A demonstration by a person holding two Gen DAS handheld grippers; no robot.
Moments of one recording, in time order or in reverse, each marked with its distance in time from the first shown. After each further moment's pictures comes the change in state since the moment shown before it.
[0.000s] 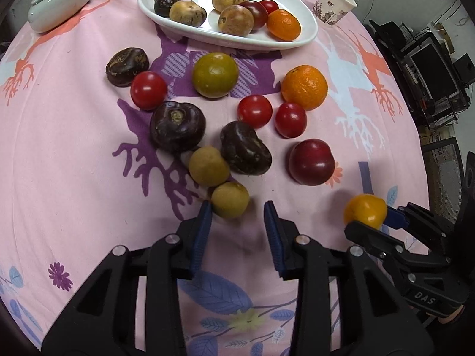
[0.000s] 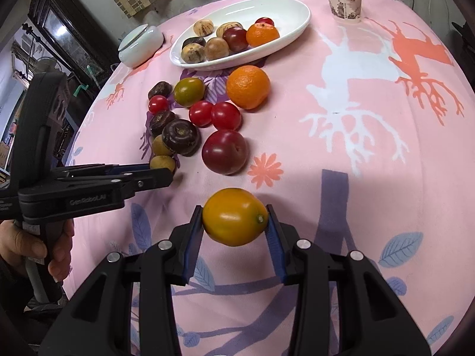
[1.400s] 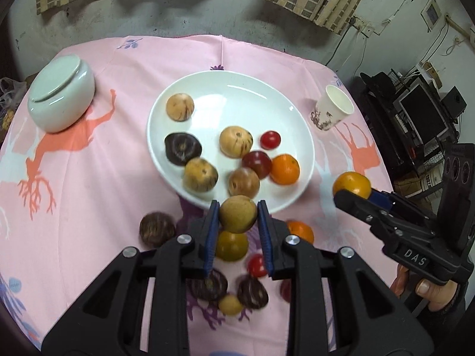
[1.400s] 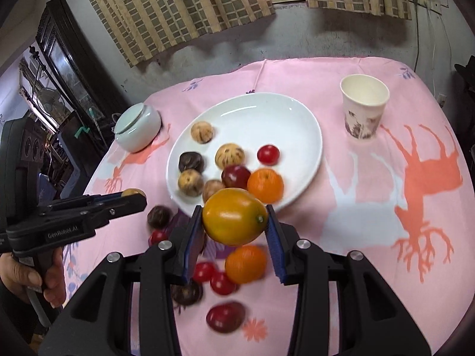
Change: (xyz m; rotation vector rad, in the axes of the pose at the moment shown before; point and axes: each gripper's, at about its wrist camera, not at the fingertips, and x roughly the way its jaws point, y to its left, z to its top) left arm -0.067 0.019 0.125 0.012 -0.247 -0.039; right arm -0.011 0.000 0.157 -0.029 -0.225 -0.009
